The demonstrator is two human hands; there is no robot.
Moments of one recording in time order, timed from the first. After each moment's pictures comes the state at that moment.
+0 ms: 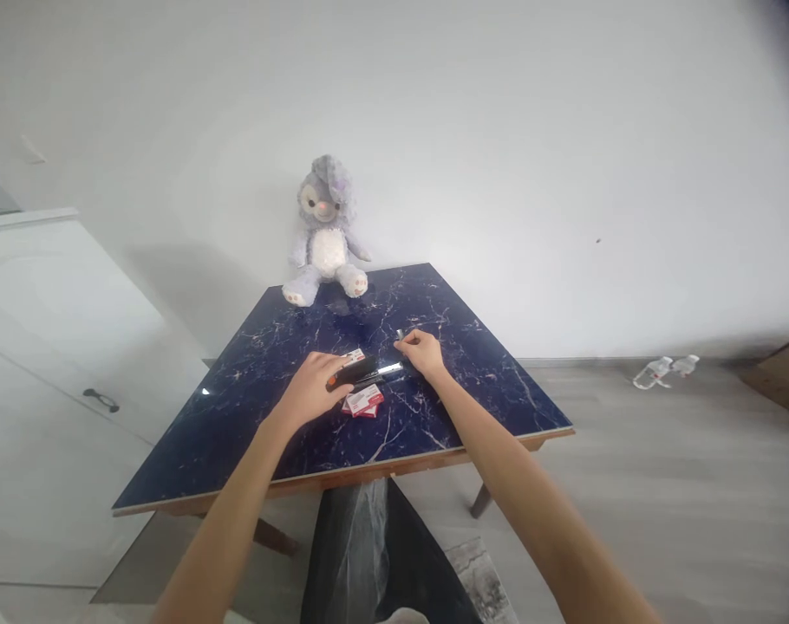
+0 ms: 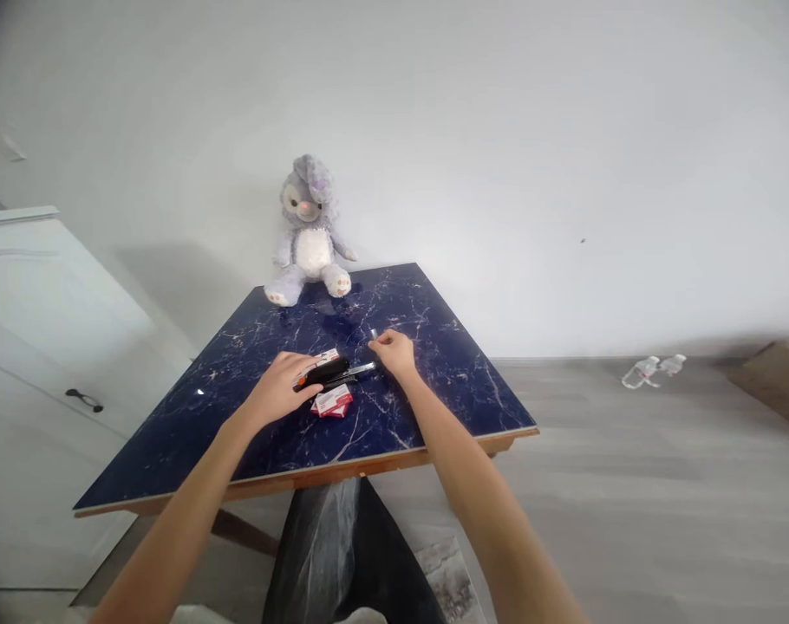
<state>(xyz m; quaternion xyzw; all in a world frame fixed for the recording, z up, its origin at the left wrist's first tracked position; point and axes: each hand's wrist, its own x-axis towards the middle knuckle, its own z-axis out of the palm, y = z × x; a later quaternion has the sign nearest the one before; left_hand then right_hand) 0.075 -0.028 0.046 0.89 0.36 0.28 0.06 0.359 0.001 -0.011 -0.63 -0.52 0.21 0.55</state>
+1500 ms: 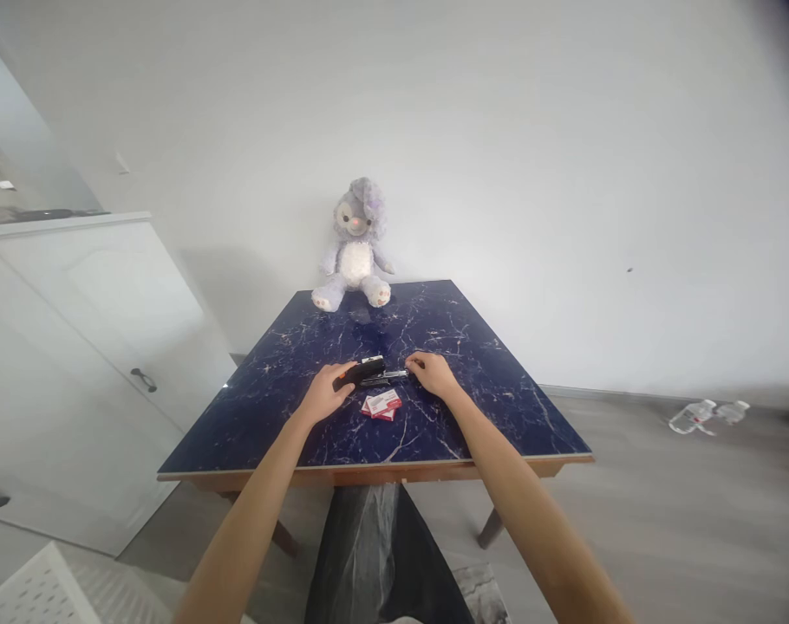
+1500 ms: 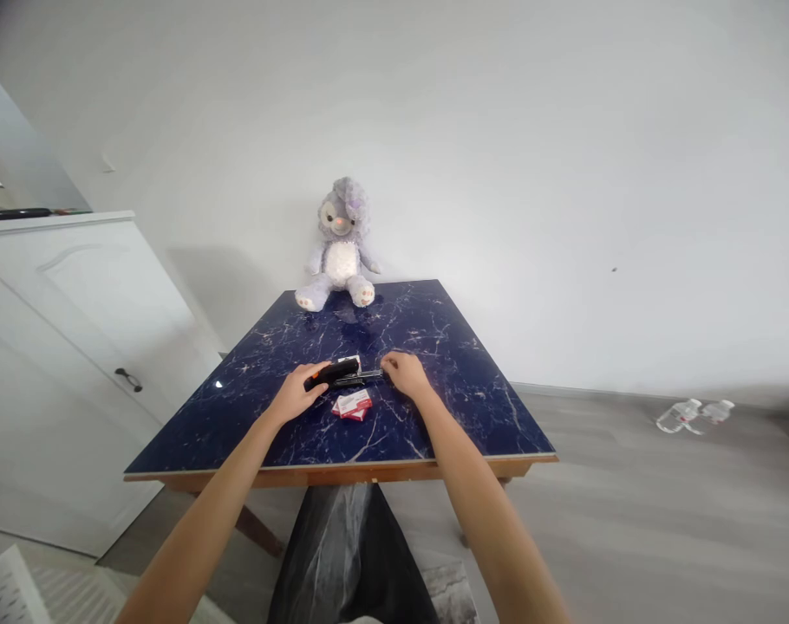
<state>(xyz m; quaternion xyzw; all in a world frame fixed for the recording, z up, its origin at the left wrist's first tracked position) 0.043 -0.013 0.008 0.84 0.43 0.30 0.11 0.347 -0.013 -0.008 -0.57 -0.70 0.17 0.40</state>
